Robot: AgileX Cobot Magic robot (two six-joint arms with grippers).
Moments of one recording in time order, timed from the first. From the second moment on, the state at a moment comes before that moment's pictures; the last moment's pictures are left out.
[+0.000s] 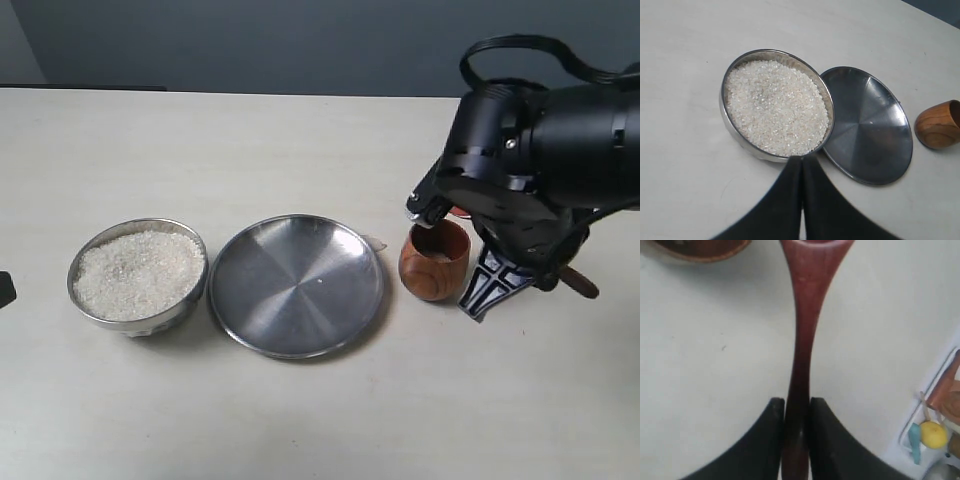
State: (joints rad) left arm 0.03 0.53 -0.36 -0.47 0.61 -0.04; right arm 0.75 1.66 -0.99 -0.65 1.20 0.34
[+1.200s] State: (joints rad) left arm 0.03 0.53 -0.36 -0.47 0.62 -0.04; right arm 0.69 1.99 -1.36 0.29 0.82 0.15
